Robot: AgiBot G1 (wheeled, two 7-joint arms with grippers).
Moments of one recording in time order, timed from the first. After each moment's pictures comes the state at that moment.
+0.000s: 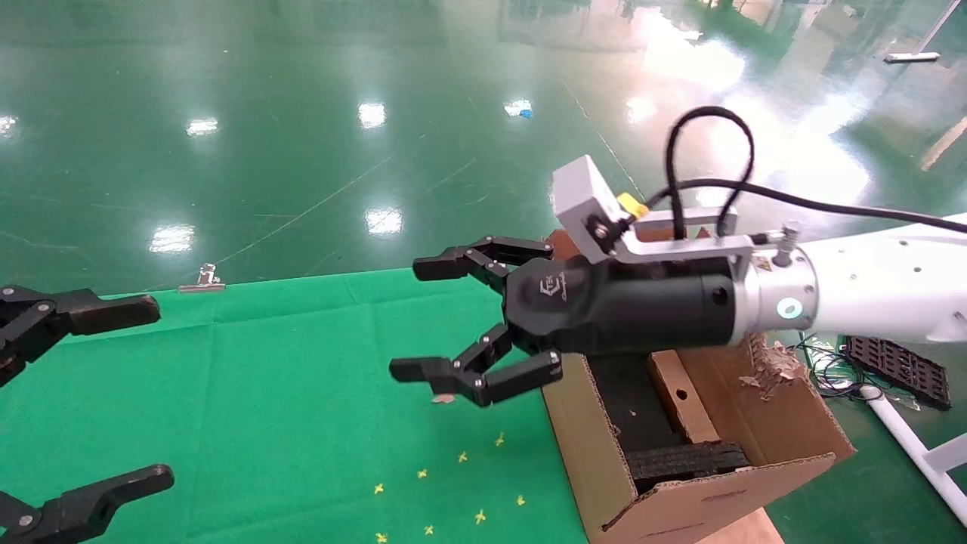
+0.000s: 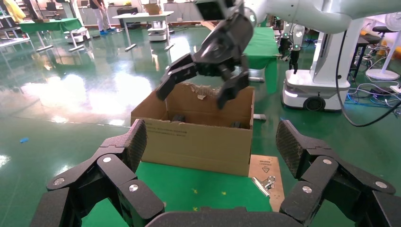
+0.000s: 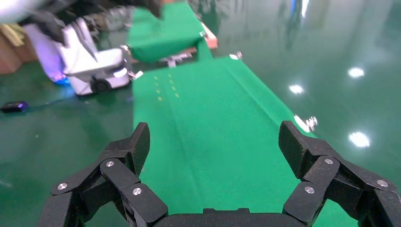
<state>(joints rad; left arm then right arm) -1.08 0.60 0.30 -1.28 0.72 1.49 -0.18 1.31 -0.64 -0.56 1.10 -0.83 -1.44 0.27</state>
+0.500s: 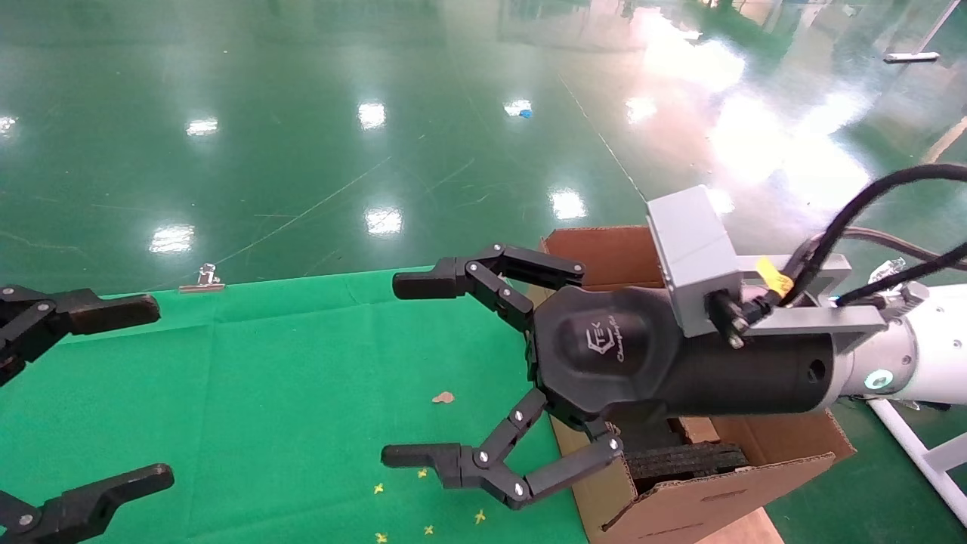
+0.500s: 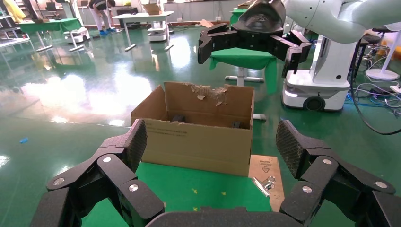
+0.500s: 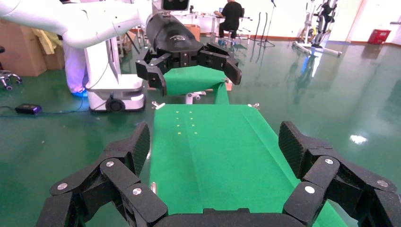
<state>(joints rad) -1.08 0.60 0.30 -1.28 0.72 1.49 -0.18 1.07 -0.61 -0.28 1.28 -0.73 -1.50 0.19</state>
